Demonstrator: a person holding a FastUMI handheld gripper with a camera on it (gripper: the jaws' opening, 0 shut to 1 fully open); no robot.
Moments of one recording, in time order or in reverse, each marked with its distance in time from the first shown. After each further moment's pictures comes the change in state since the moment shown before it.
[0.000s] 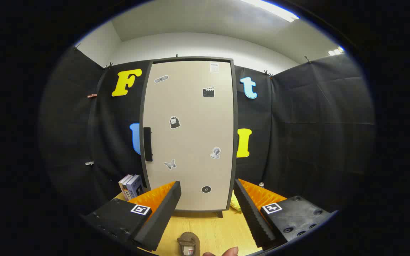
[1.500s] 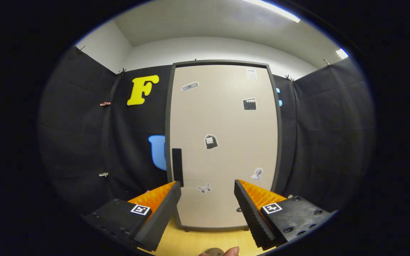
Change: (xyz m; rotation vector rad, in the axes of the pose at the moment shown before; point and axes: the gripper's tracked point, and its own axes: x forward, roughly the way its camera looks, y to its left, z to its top) arm 0.092 0.136 0.049 0.027 -0.066 0.162
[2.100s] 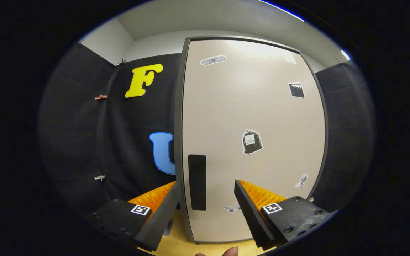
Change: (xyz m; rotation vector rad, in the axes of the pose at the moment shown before) arm 0.135 0.050 -0.037 -0.018 0.050 -0.002
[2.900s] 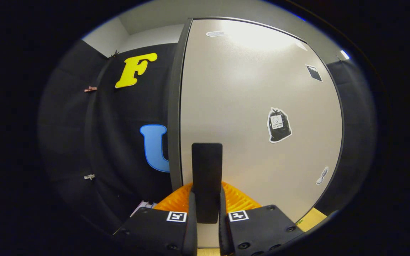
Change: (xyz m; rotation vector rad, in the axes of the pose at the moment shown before) arm 0.050 0.009 -0.029 0.021 0.041 -0.040
